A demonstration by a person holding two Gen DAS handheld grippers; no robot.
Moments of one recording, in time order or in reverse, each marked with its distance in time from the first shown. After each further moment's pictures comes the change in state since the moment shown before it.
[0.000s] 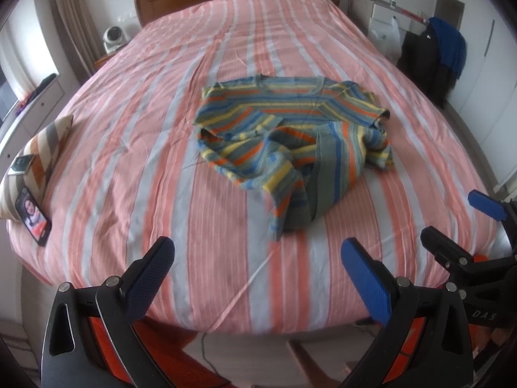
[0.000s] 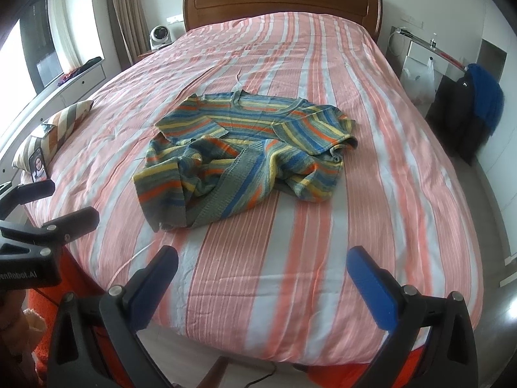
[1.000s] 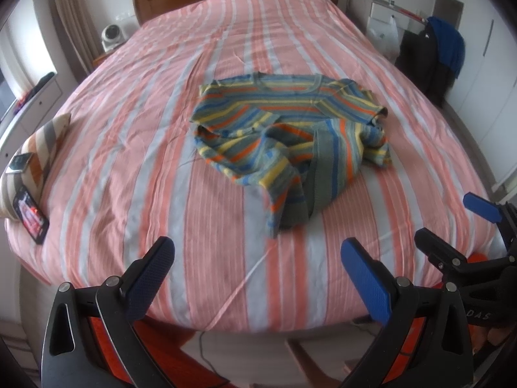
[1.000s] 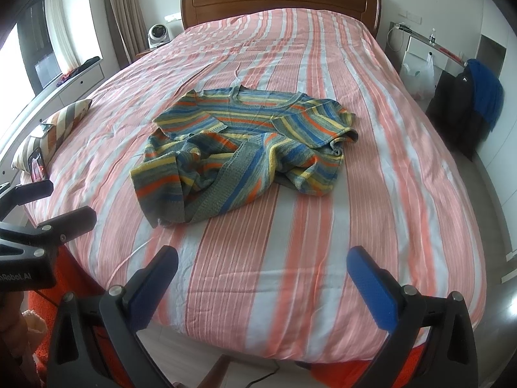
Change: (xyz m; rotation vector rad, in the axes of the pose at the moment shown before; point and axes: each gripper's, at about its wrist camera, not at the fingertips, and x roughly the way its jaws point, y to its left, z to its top) left arm 0.000 -0.002 -0.003 0.003 0.009 -0.008; right arm 0.004 -0.001 -0.005 0.009 0.015 0.002
